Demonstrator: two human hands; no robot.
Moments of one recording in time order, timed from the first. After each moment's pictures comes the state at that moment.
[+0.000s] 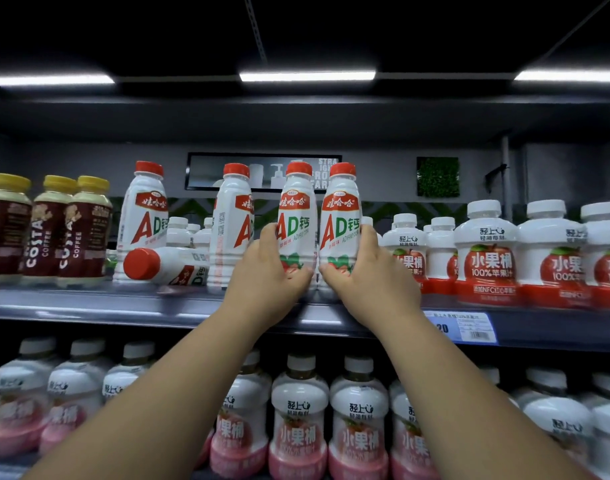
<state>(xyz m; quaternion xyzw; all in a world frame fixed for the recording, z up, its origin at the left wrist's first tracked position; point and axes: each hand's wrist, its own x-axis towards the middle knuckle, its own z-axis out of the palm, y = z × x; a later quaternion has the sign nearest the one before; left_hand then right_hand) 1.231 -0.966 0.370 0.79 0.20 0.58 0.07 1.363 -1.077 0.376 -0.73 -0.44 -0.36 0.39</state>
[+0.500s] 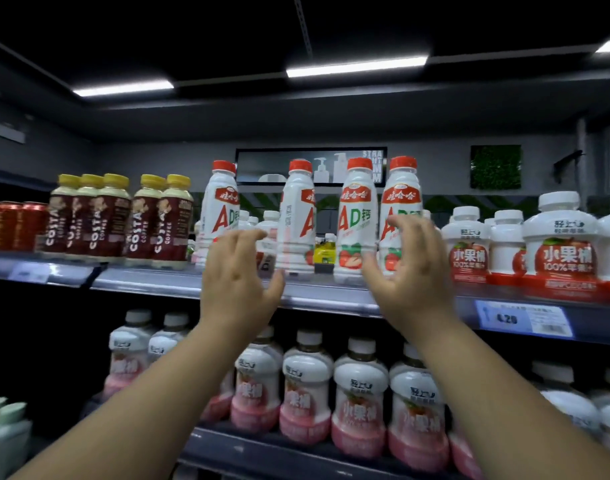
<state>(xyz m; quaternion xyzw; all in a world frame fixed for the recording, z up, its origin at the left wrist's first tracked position) 1.122 -0.948 0.331 0.69 0.25 0.66 -0.11 1.314 -1.072 0.356 -0.49 -0.53 -0.48 0.50</state>
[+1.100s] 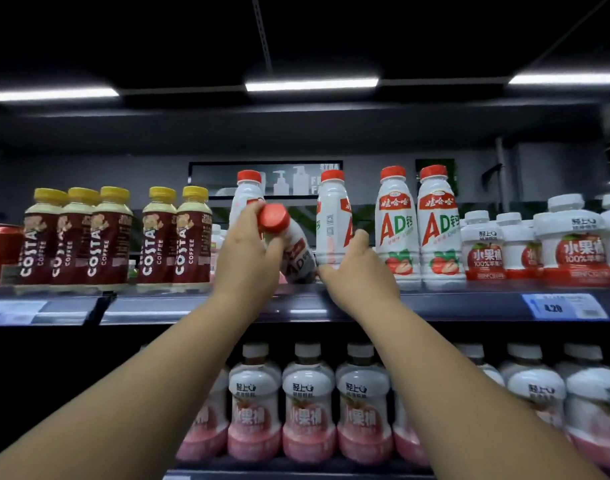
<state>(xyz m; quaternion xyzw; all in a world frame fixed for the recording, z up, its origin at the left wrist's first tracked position) 1.072 -0.880 0.386 0.71 0.12 0.68 0.10 1.215 -0.964 0.376 -0.76 -0.41 -0.27 0.43</state>
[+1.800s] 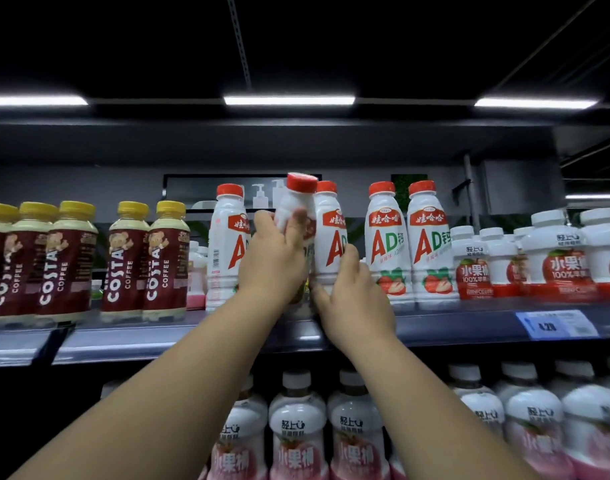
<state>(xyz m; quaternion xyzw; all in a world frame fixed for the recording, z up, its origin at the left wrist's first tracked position) 1.121 -0.888 0.416 0.74 0.15 0.63 0.20 1.209 -0.965 0.363 -0.75 -0.40 -0.35 0.39</state>
